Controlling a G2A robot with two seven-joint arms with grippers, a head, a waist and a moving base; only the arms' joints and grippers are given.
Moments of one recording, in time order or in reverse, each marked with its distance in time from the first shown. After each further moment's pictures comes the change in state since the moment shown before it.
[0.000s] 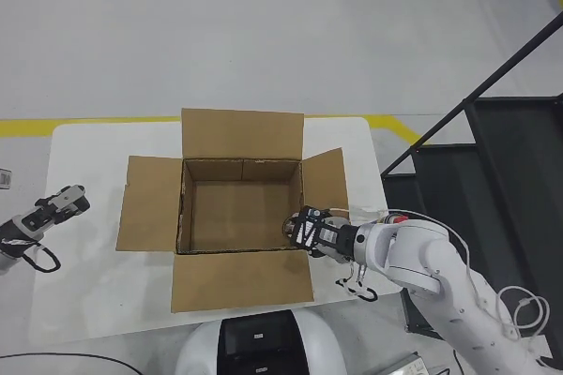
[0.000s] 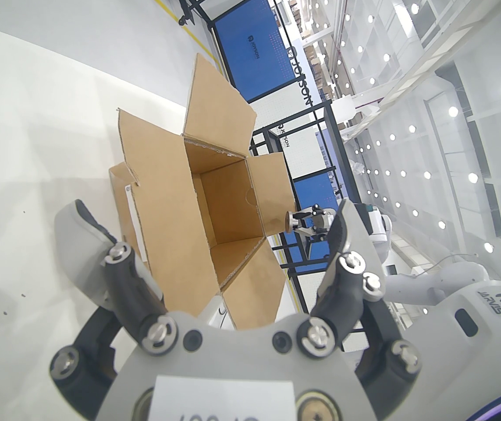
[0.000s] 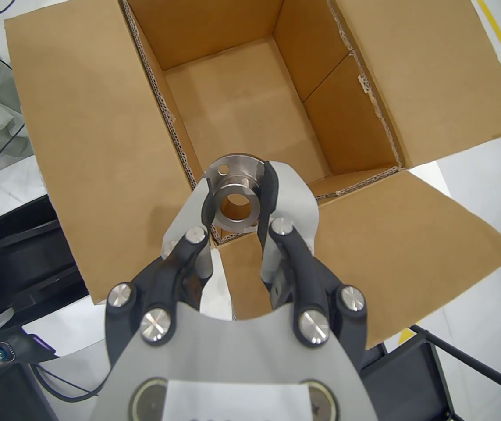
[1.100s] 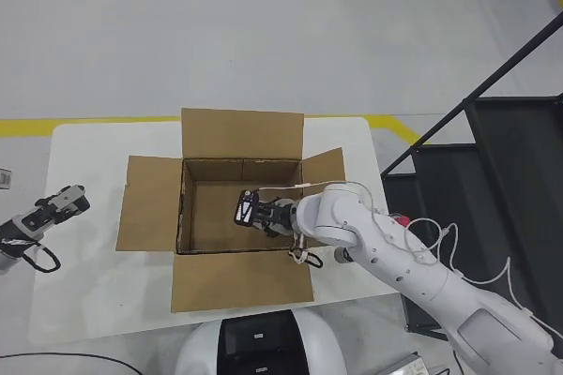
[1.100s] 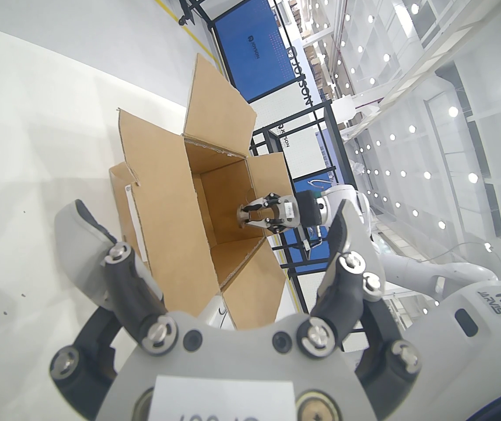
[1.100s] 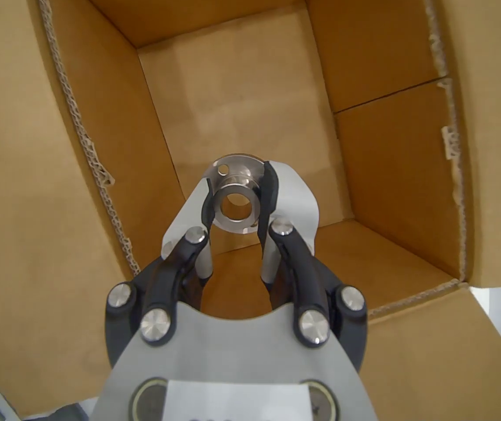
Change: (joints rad) left arm 0.000 0.000 0.000 0.000 0.000 0.000 0.000; right arm 0.539 -0.147 -0.531 0.503 -0.002 0.133 0.068
